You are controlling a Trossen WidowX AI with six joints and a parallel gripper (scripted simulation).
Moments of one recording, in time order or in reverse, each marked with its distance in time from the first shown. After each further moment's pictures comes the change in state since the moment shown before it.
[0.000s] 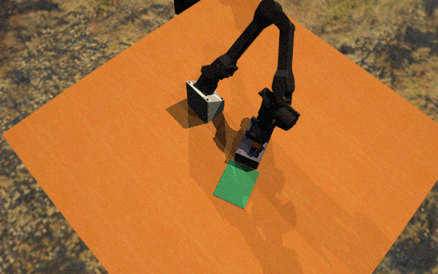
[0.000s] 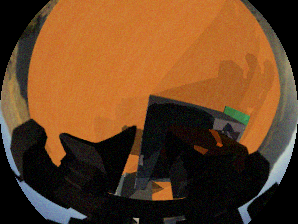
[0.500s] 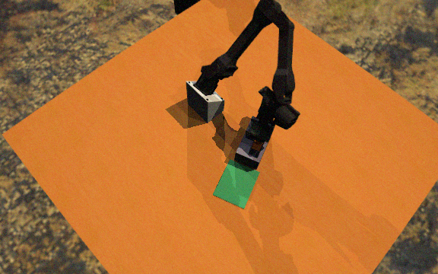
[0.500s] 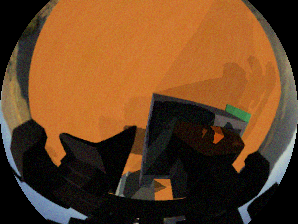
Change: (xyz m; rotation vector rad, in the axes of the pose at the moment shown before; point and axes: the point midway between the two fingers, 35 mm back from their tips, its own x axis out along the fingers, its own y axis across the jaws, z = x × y) arm -0.003 0.004 -0.002 0.008 0.006 0.005
